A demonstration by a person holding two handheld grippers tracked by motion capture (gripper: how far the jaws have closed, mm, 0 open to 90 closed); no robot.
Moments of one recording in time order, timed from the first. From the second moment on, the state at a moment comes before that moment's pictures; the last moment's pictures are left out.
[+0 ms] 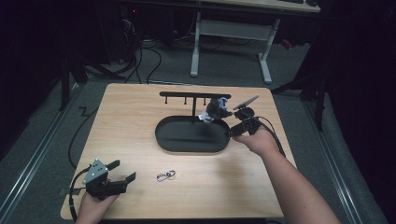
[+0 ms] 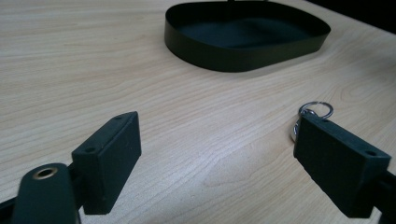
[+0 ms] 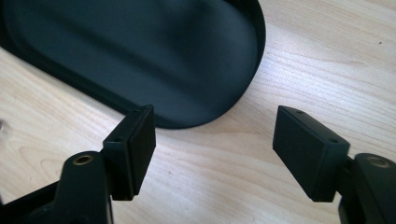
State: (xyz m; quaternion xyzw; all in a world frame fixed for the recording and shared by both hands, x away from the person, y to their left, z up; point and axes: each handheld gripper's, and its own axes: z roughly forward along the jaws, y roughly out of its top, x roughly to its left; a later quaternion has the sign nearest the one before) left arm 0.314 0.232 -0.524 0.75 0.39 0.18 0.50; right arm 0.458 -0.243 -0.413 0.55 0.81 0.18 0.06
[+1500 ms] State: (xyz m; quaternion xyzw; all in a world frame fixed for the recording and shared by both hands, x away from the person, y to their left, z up) left arm 0.314 0.082 -0.524 0.87 0.33 0.15 0.34; right arm 0.276 -0.293 -0.500 0.47 0.71 0.49 0.16
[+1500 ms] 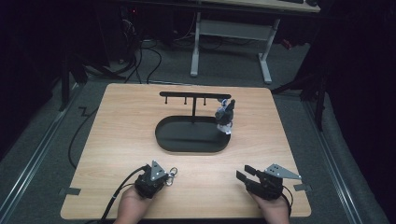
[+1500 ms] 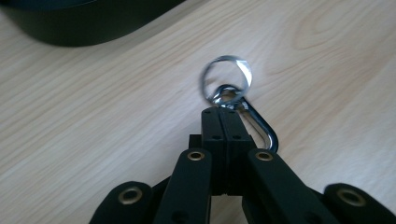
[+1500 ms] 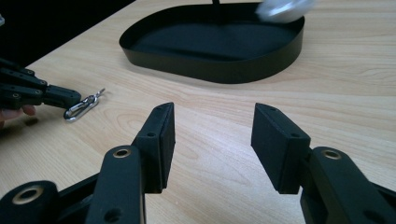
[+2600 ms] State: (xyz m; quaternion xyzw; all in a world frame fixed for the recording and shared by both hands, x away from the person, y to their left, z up) left arm 0.336 0.004 -0.521 0.85 0.33 0.15 0.37; right arm 0.277 -0.295 -0.509 0.48 0.72 0.48 0.14
